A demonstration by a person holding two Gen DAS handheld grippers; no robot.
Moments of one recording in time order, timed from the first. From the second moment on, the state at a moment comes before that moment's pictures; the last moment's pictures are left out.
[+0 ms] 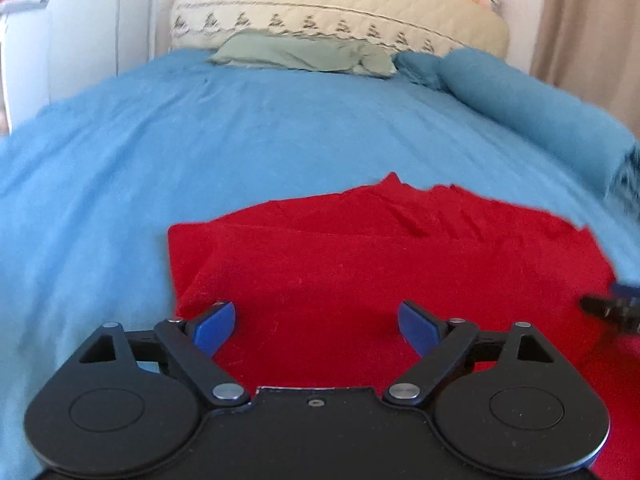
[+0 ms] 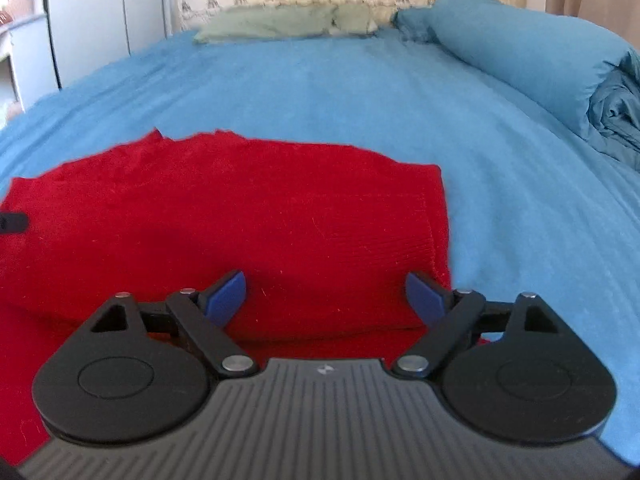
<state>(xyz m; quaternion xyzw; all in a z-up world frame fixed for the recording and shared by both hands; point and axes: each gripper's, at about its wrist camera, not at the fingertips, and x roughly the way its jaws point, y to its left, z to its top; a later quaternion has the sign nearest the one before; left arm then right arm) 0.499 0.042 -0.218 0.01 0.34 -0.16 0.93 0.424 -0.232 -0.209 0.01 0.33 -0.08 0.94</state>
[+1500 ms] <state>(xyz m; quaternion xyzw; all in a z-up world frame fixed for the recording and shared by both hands) 0.207 0.134 -0.163 -0.11 0.49 -0.13 0.86 0.127 -0.252 -0.083 0.05 0.39 -0.03 0.92</state>
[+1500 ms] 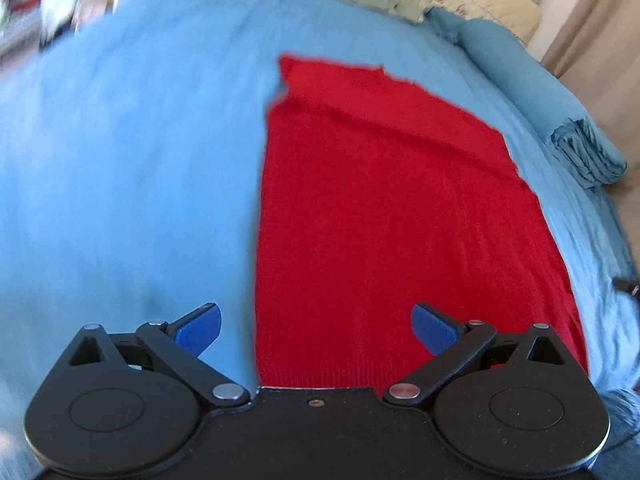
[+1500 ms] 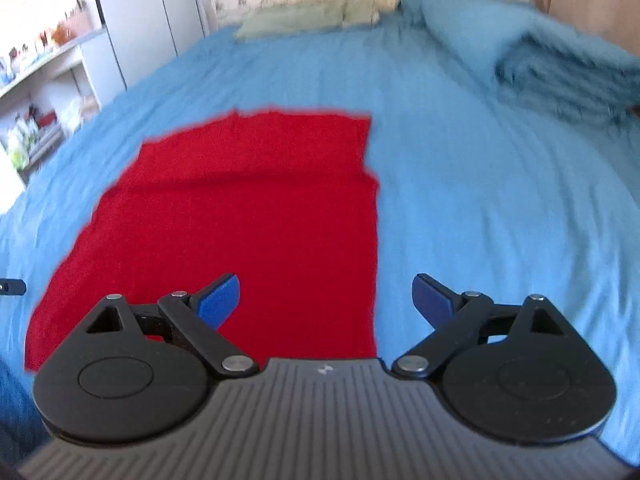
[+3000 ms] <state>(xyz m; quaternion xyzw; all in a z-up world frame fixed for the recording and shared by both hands) 0.173 0.143 -0.183 -0.15 0.50 -0.10 0.85 0.061 -0.253 -0.161 0.17 0.45 -0.06 0.88</state>
